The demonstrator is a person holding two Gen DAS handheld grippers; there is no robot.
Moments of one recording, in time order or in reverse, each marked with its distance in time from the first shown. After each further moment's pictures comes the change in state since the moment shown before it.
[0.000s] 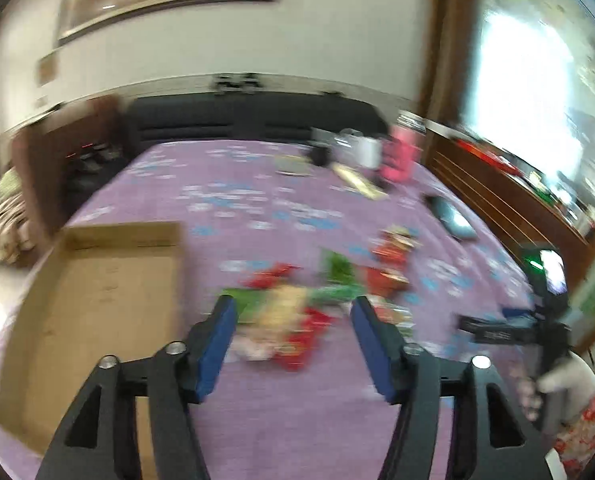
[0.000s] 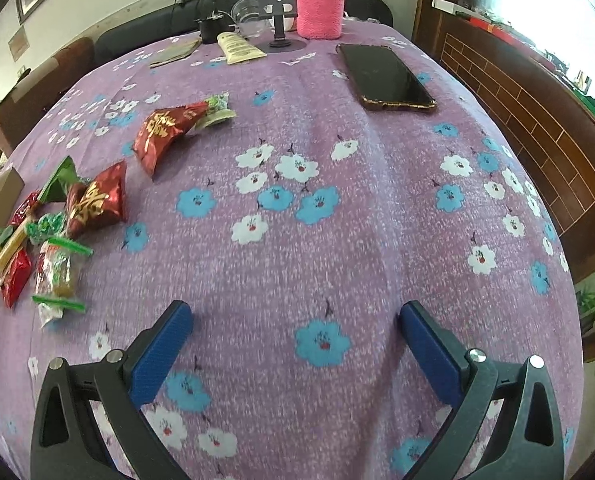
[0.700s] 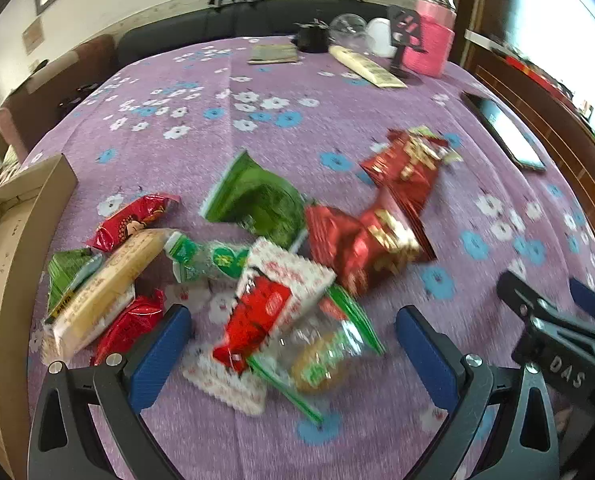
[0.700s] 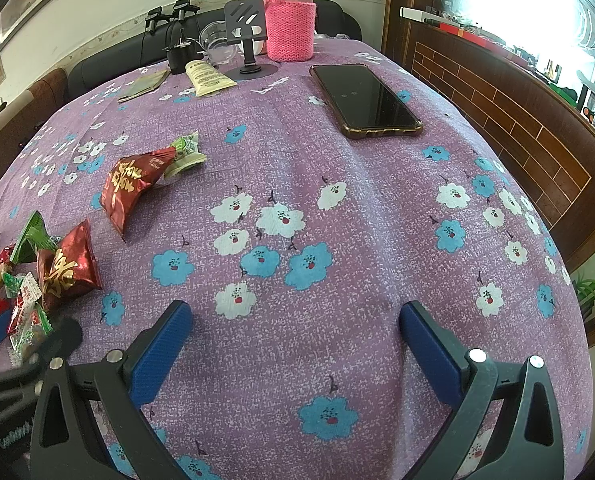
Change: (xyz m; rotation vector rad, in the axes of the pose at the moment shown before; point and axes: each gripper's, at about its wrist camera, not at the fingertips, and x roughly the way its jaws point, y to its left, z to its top) left arm 0.165 -0.112 -0.023 0.052 0.345 0.115; right arm 0.022 0.003 0.027 0.062 -0.090 -0.061
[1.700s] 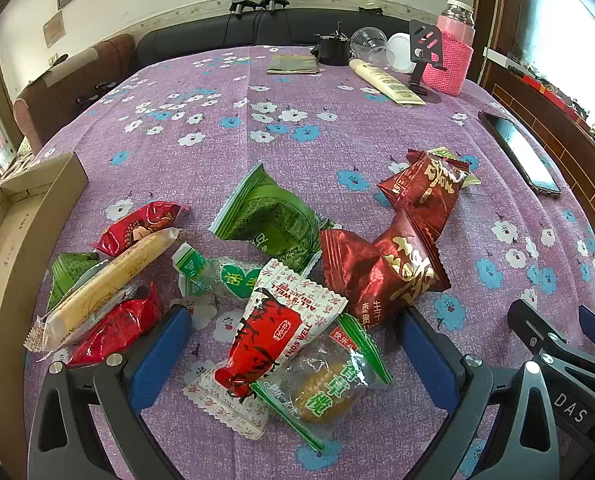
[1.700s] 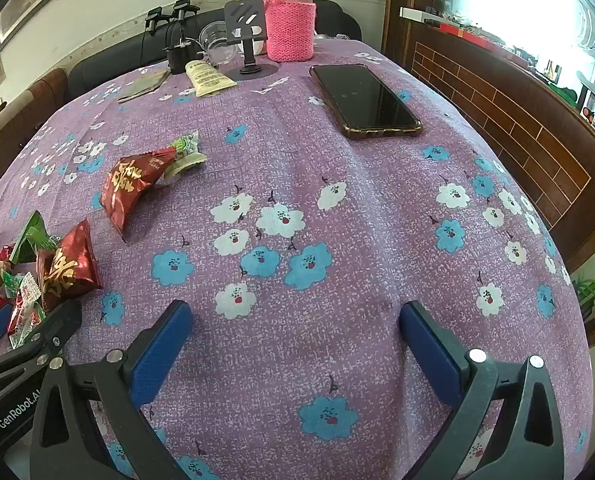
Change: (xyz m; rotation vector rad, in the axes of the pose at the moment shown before) left arm 0.010 0.003 0.011 -0.076 -0.051 0.050; right arm 0.000 -0.001 0.000 0.015 -0.017 -0.013
